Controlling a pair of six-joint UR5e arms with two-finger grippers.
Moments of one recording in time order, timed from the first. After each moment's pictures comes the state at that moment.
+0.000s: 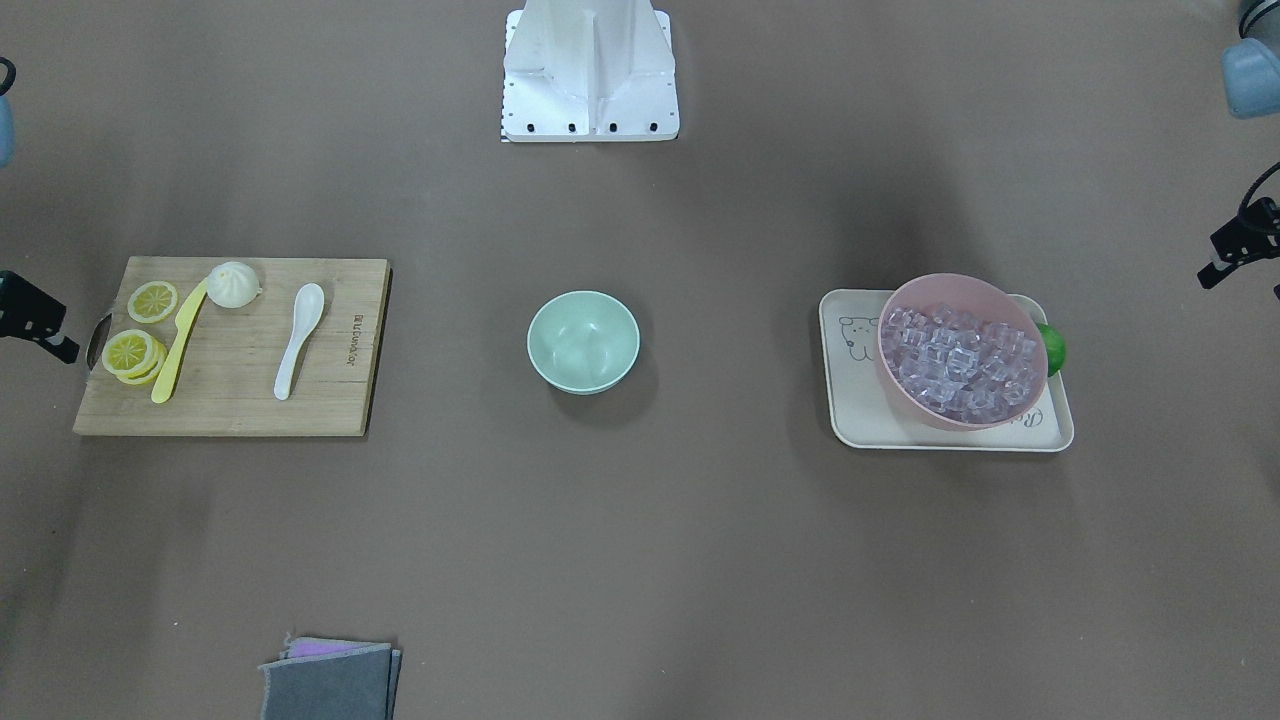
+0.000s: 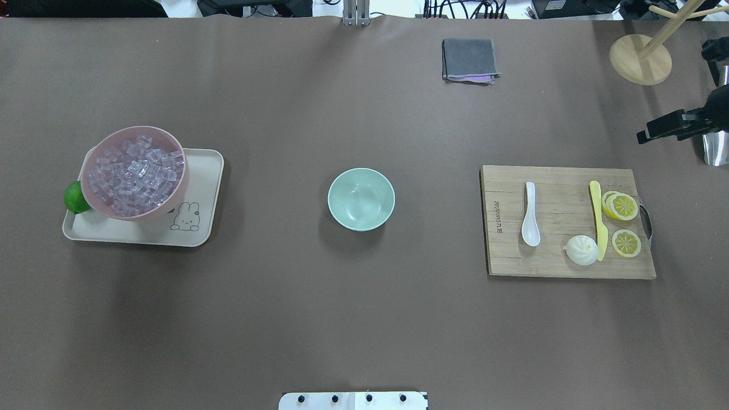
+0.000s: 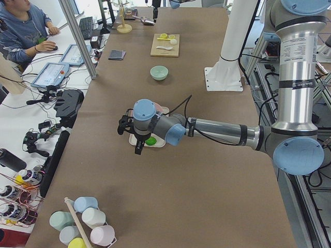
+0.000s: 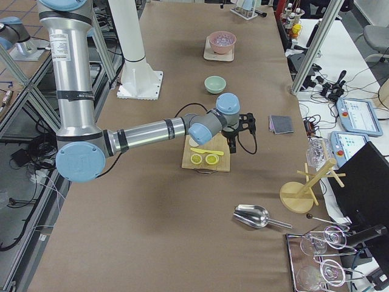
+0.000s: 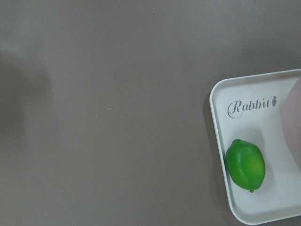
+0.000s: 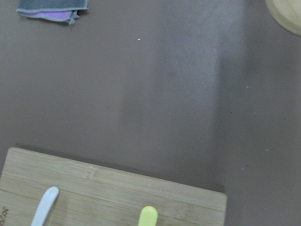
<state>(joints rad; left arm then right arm) -1.36 -1.55 -1.73 -1.95 -2.39 -0.36 1.16 -1.51 1.74 -1.11 2.30 0.65</state>
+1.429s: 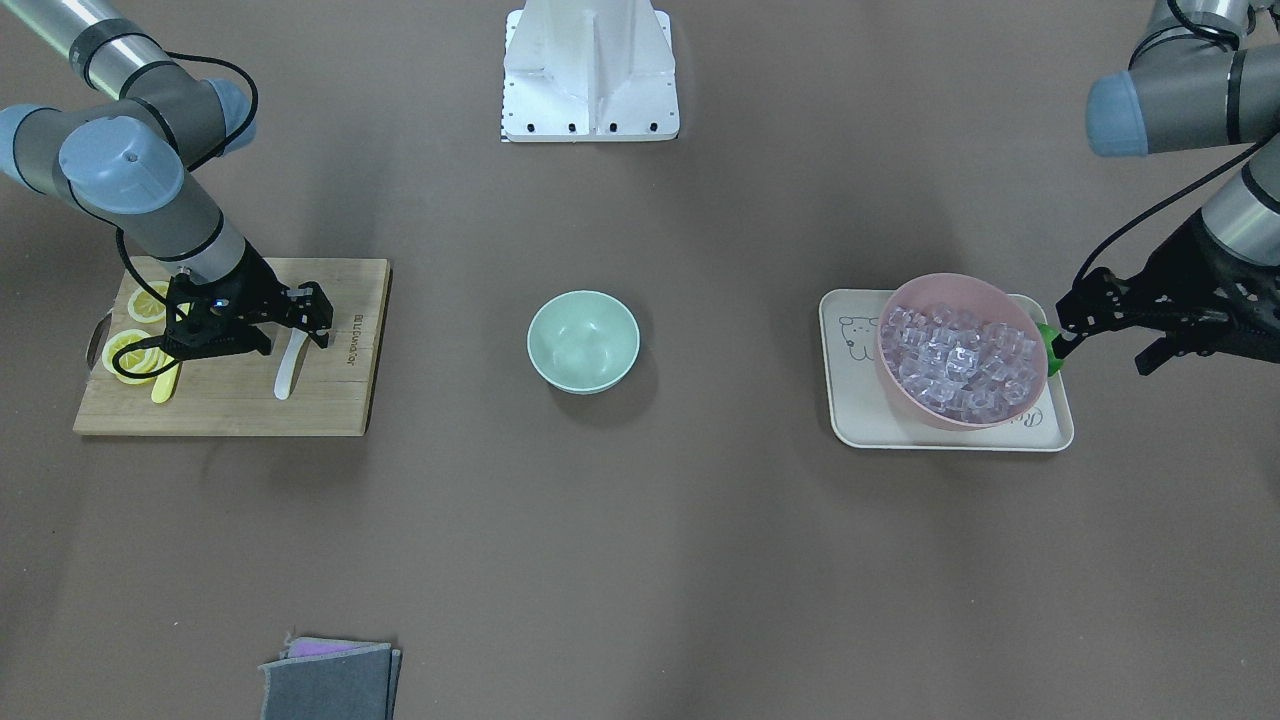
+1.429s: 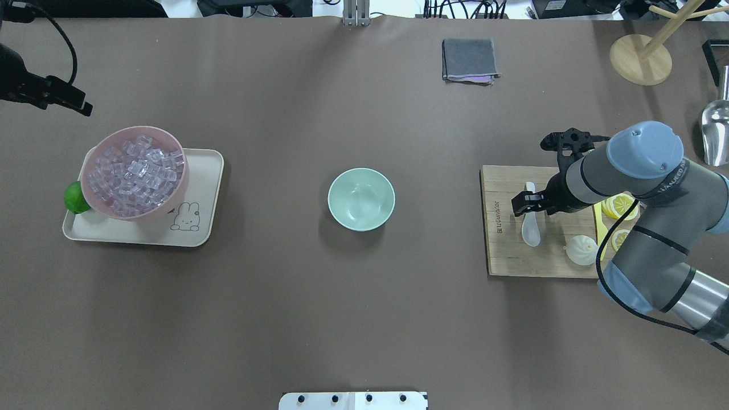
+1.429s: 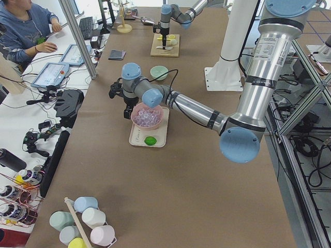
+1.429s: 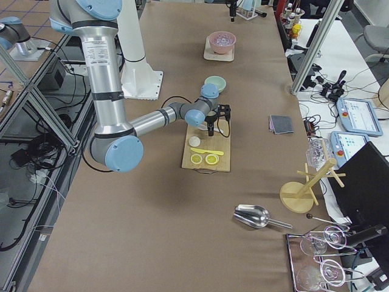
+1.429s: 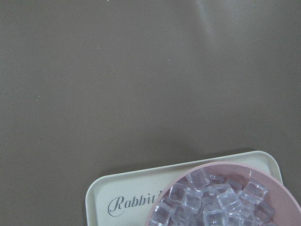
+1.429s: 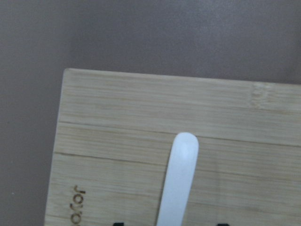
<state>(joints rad) -1.17 -1.81 -1.74 -1.83 -2.26 -0.53 0.73 -1.40 1.70 -1.11 2.03 1.01</state>
